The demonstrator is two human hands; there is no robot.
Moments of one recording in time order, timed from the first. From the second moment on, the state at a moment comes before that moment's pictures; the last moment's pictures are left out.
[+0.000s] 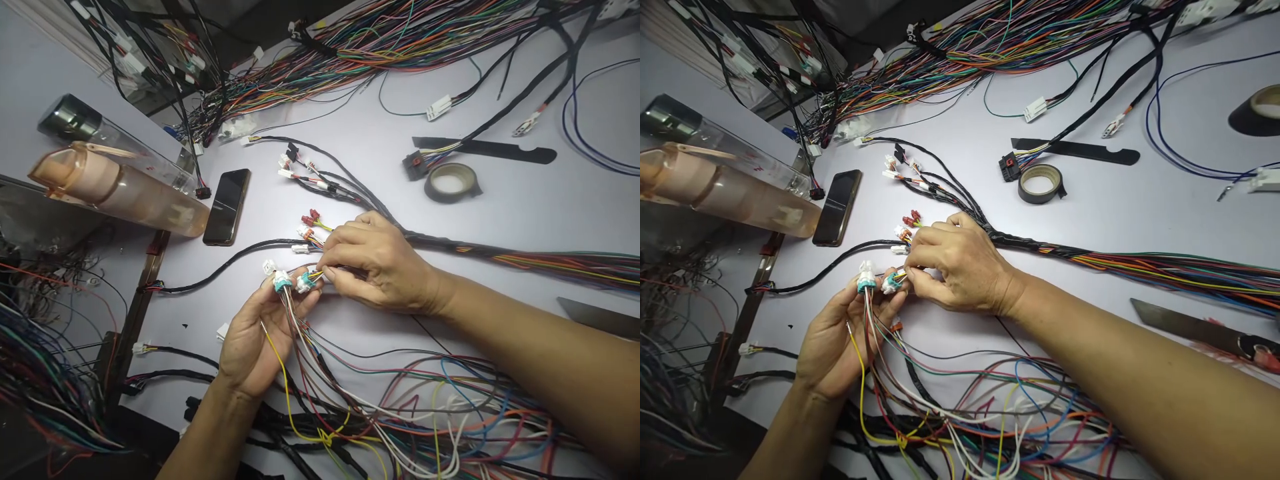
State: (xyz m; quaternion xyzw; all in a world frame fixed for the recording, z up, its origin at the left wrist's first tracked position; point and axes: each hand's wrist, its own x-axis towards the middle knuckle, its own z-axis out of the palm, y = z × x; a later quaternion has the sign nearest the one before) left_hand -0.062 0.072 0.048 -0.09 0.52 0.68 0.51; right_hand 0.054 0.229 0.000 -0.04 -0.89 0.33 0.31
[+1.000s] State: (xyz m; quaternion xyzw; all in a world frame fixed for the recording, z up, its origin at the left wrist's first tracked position) left_hand -0.064 0.073 0.047 -0.10 0.55 0.66 0.50; right_hand 0.051 0.232 -0.004 -0.02 -0.91 0.29 0.29
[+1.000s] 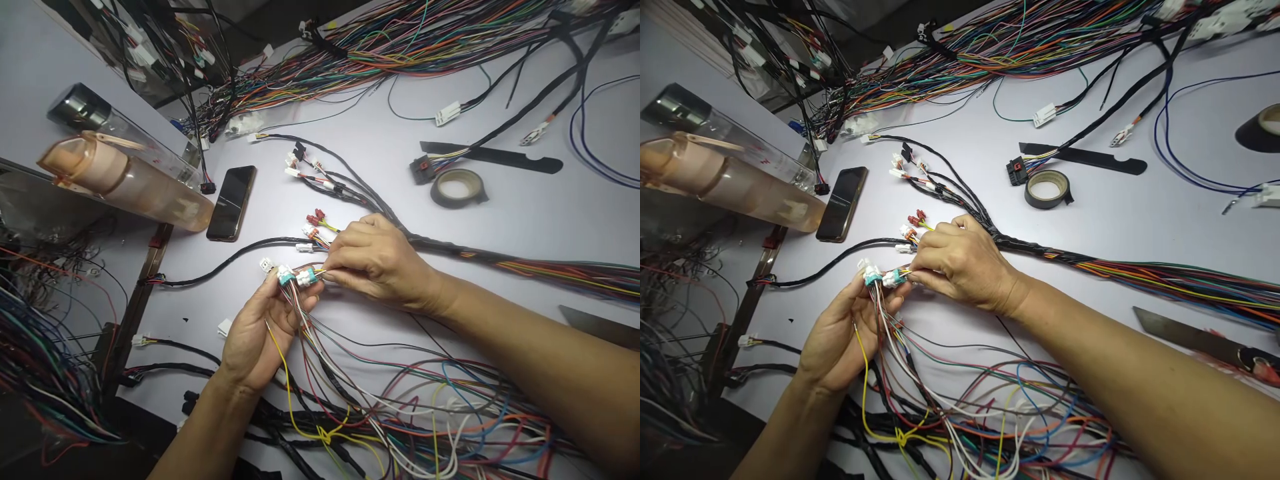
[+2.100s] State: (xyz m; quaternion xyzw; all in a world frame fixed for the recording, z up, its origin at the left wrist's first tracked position) left_hand -0.067 0.069 0.042 -0.05 0.52 0.68 0.51; right_hand 0.050 0.229 -0.006 -0.01 -0.91 0.22 0.35
